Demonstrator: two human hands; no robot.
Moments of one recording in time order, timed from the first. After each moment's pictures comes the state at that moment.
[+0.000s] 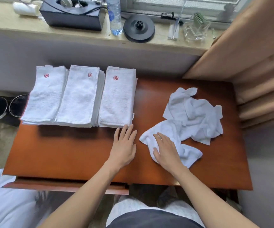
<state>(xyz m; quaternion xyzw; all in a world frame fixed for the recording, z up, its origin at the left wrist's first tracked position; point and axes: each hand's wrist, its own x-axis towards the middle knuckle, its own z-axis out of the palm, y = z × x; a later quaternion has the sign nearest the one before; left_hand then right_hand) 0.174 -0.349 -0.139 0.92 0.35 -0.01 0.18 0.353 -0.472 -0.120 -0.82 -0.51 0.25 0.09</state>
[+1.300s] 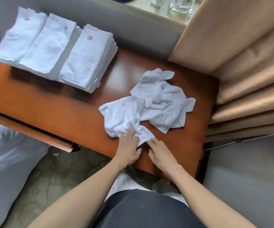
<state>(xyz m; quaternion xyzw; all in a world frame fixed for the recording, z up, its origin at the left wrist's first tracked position) 0.386 -0.597 -0.183 0.83 0.47 -0.10 0.29 0.562 -0.658 -0.146 -0.67 -0.65 0.36 0.00</state>
